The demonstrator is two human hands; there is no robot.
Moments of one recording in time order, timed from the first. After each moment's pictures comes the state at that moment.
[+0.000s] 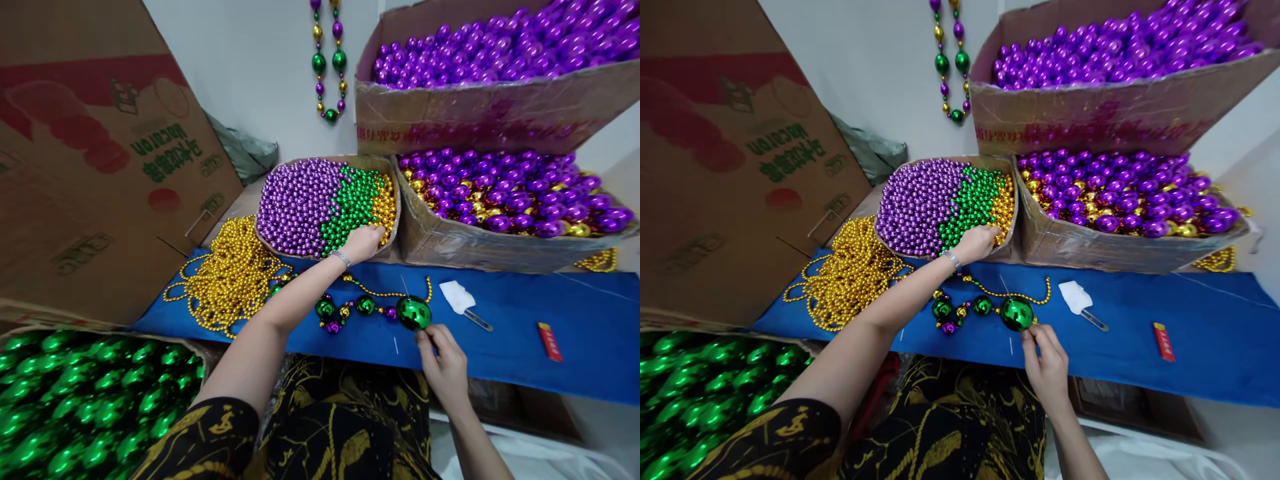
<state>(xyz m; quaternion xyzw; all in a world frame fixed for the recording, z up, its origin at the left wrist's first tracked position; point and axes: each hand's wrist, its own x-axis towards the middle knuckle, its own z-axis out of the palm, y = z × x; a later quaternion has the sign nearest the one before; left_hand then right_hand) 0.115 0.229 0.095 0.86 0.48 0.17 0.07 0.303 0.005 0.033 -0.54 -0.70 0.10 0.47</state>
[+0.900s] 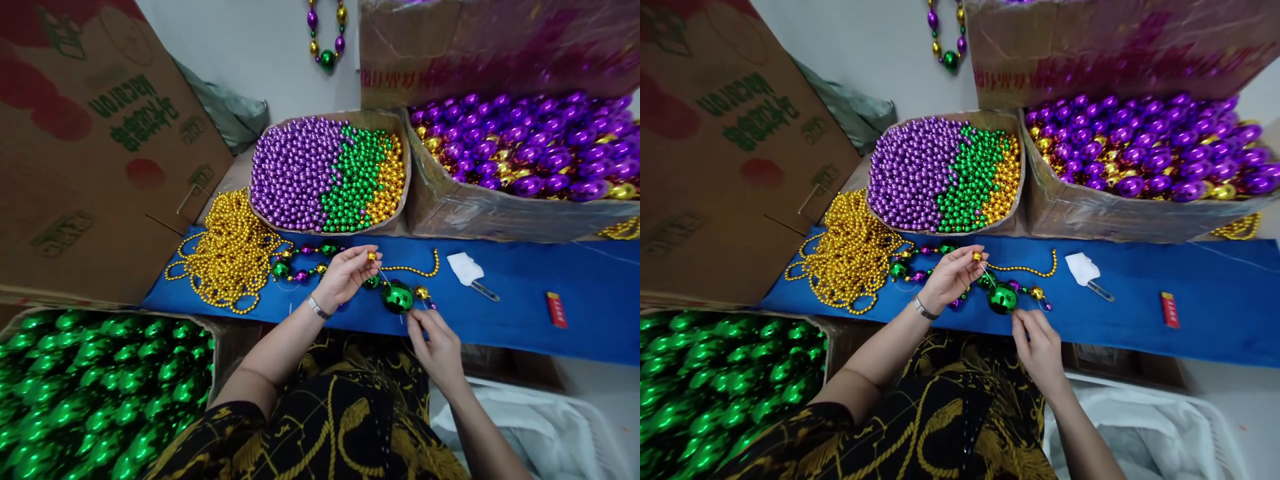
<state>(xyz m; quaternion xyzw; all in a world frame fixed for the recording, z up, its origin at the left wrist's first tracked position) 0.083 0.096 0.064 0.24 0.30 0.49 0.78 0.284 -0.013 0.029 -0.52 -0.74 0.11 0.41</state>
